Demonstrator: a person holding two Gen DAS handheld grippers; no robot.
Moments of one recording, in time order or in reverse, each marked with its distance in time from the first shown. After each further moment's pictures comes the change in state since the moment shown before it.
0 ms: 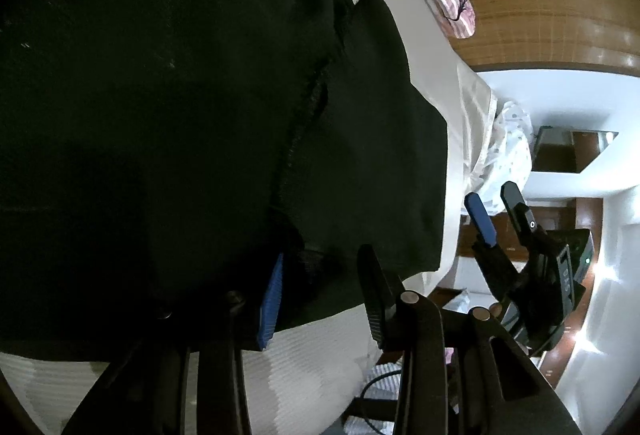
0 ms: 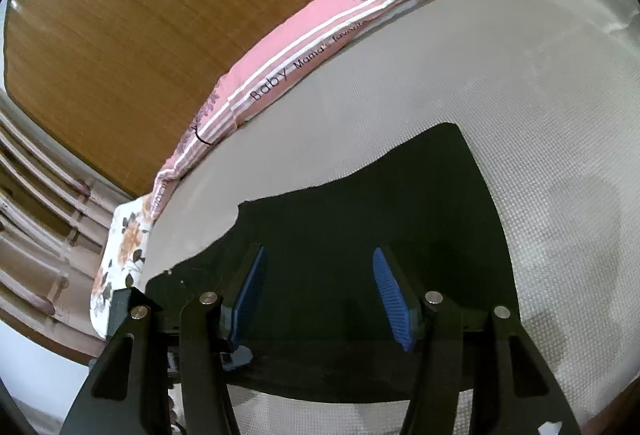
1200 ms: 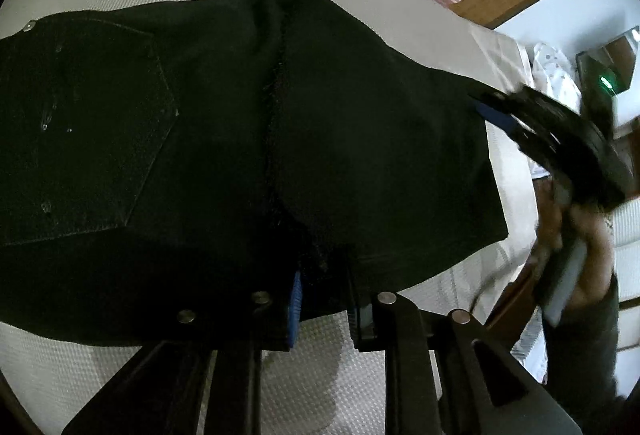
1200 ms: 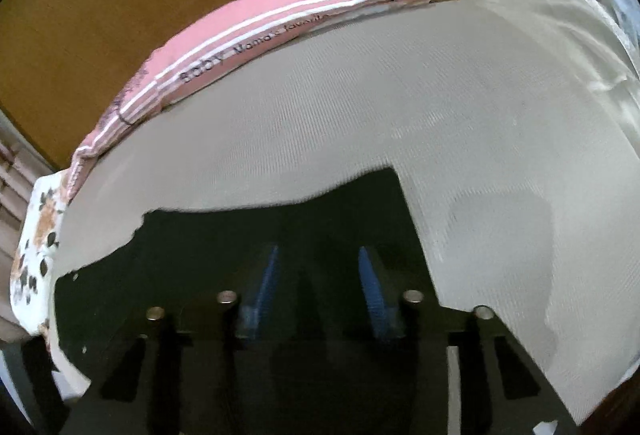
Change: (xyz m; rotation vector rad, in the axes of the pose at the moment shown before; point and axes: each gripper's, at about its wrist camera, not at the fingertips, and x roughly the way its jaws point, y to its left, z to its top) left arm 0.000 -0.032 -0.027 0.318 -0.118 0.334; right arm 0.055 -0.009 0.043 -0.130 0.052 -0.331
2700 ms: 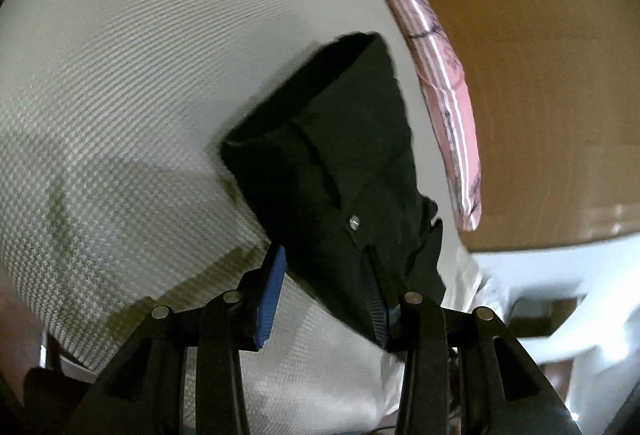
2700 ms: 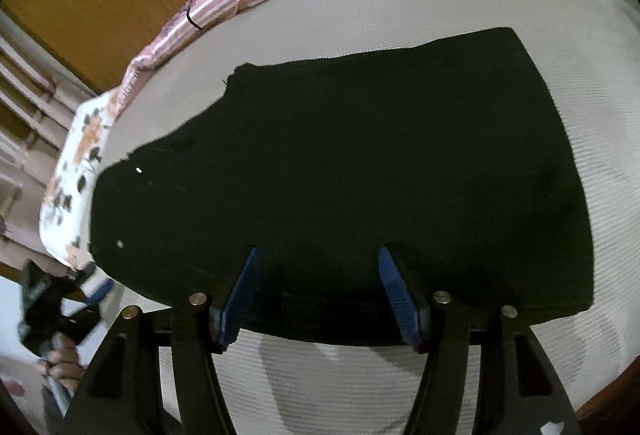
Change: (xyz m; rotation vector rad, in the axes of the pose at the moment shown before) left arm -0.120 0.235 -0.108 -0.766 -0.417 -0.273; right arm -0.018 0.055 -0.113 -0.089 0.192 0.192
